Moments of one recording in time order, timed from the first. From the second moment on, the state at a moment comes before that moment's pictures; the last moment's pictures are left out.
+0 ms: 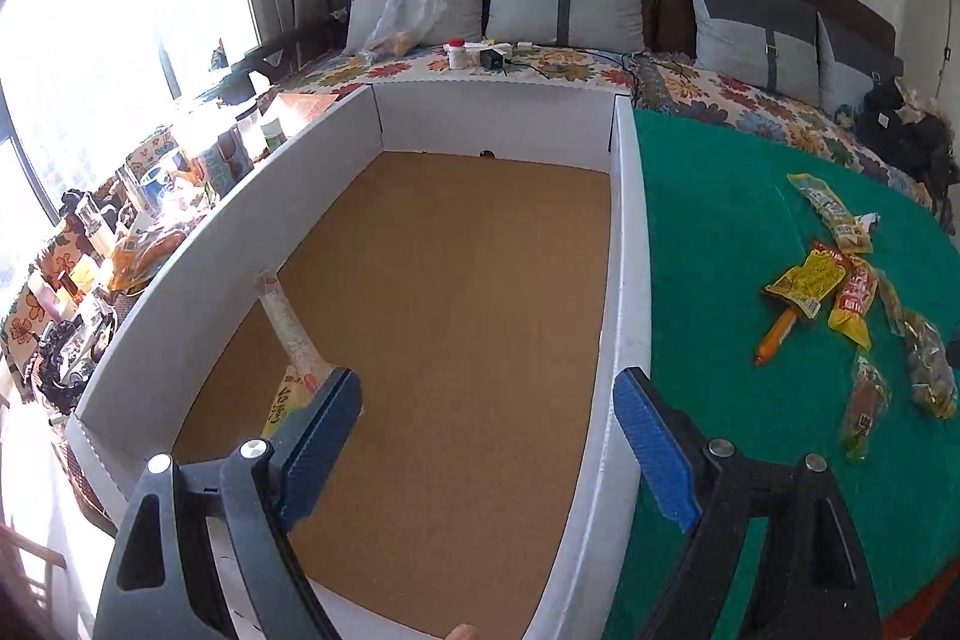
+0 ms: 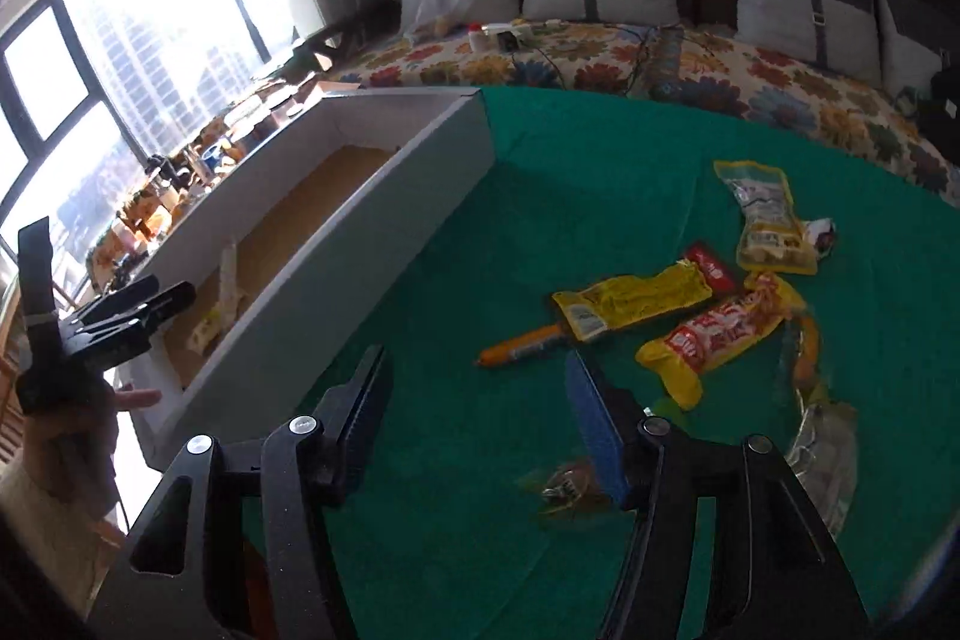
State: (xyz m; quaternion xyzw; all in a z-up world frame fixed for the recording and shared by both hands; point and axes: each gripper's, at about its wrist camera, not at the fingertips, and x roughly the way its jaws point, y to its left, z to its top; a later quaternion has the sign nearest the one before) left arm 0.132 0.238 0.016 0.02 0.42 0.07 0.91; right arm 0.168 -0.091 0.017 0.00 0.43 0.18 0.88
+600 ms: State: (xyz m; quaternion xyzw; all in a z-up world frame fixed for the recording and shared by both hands) left arm 0.083 0.151 0.044 0.11 0.33 0.13 0.93; right arm 0.109 -0.300 -0.063 0.00 0.43 -0.06 0.90
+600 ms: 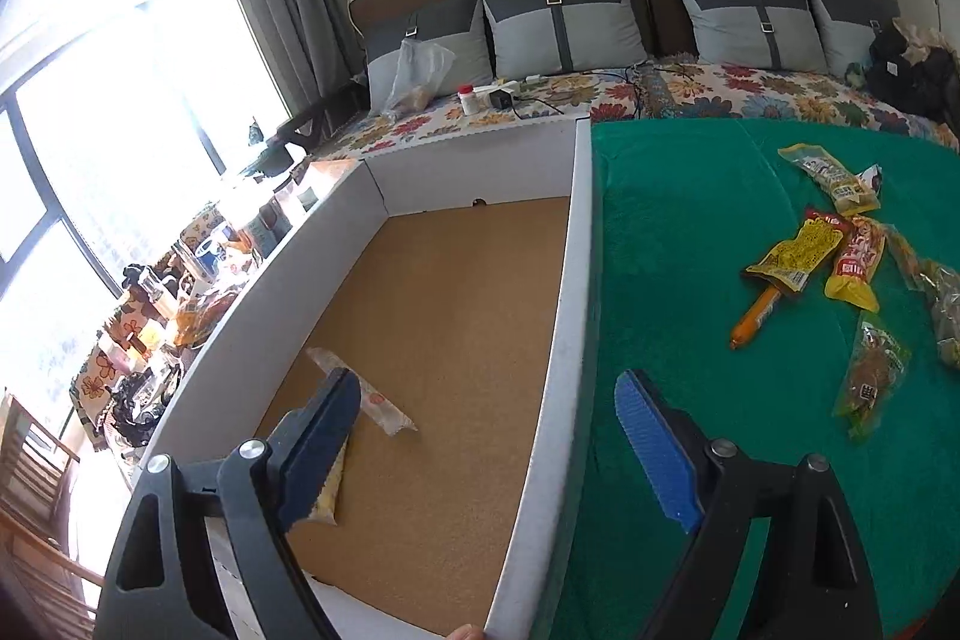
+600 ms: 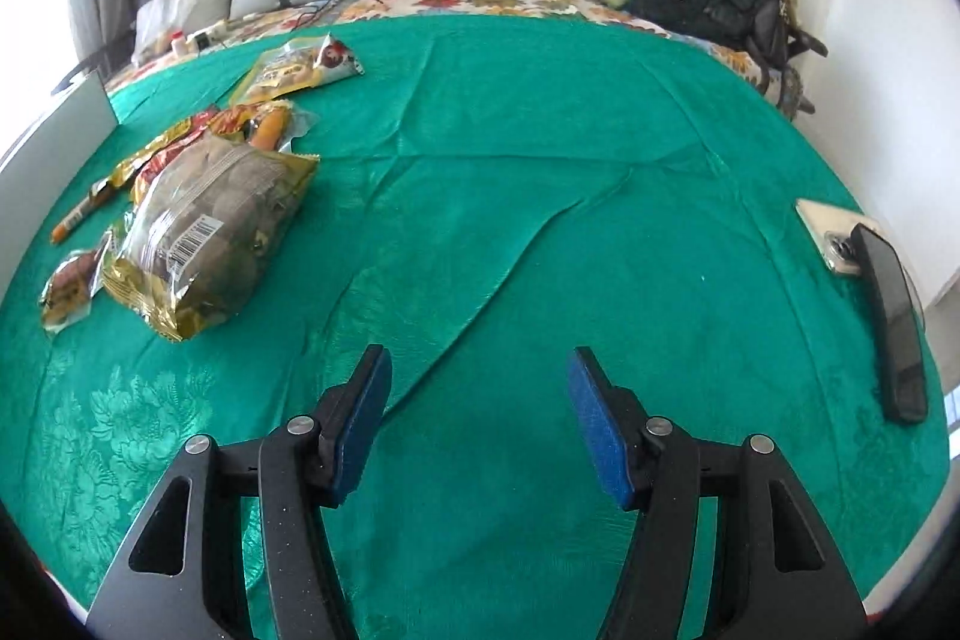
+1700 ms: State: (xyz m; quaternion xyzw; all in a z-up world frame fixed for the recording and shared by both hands) left arm 0.087 0.034 -0.054 0.03 0.49 -0.04 0.87; right arm 0.099 -0.282 -0.081 -0.05 0.43 -0.03 0.90
